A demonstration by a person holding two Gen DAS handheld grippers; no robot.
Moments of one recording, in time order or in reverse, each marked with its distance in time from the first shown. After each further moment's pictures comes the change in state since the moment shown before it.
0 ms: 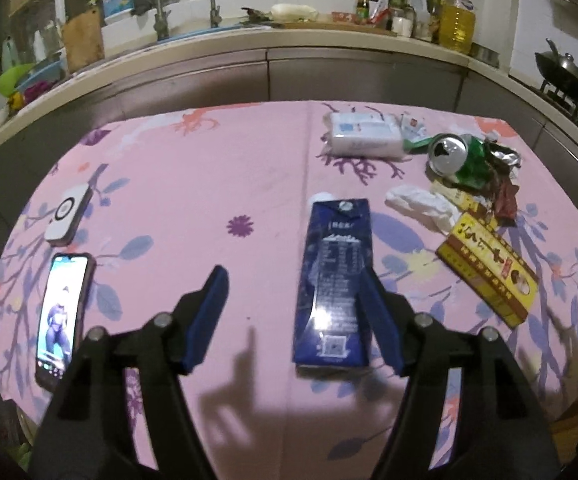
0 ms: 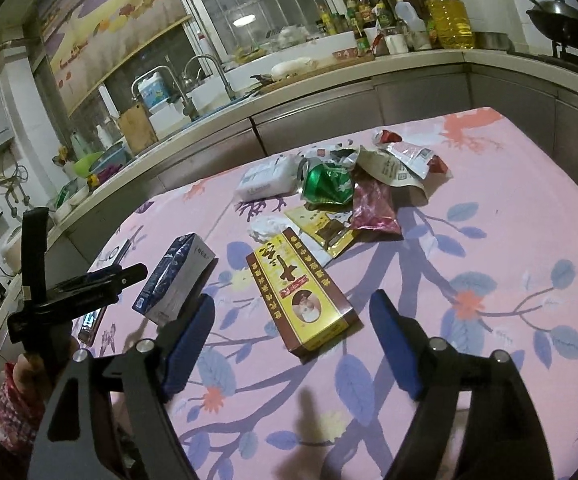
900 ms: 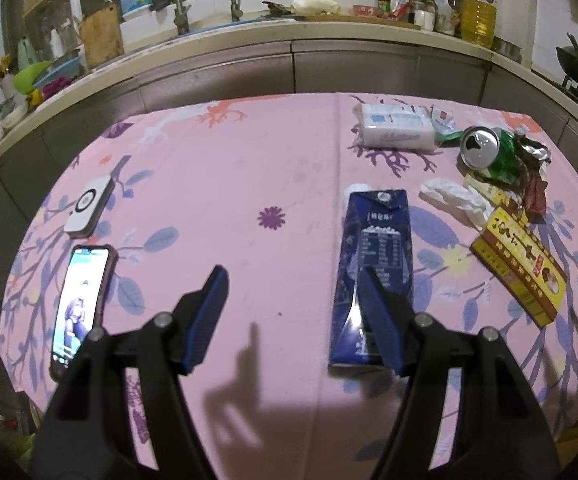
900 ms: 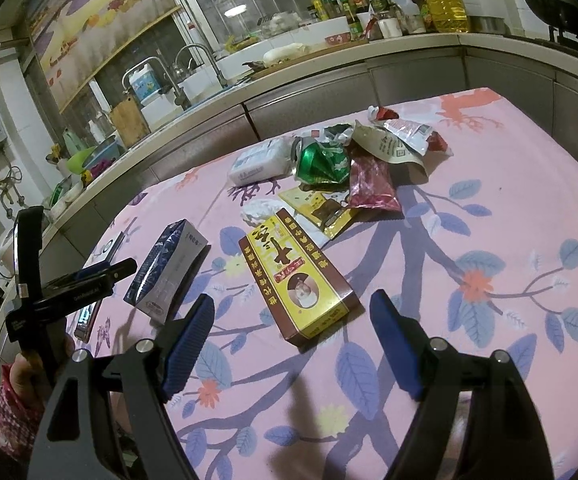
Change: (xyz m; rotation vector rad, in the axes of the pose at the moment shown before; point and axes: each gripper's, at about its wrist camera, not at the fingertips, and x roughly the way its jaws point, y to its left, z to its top) left arm 0.008 0.011 -0.003 -0.006 0.020 0.085; right arm 0.014 -0.005 -0.008 0.029 0.042 -0.007
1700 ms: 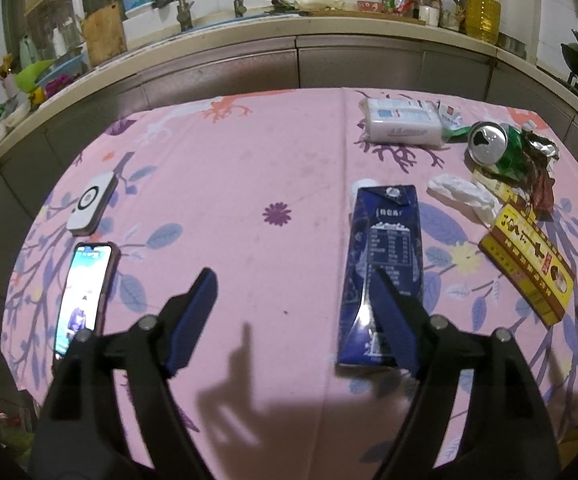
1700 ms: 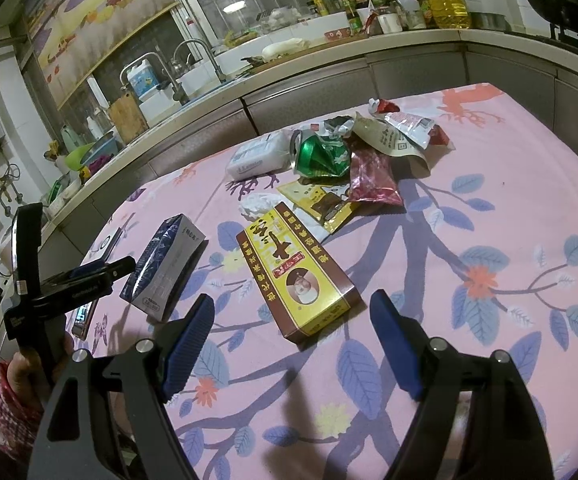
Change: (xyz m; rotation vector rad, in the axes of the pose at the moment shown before) left arm 0.004 0.001 0.000 -0.001 0.013 0.018; right arm 0.004 0.000 -0.002 0.001 0.009 -0.004
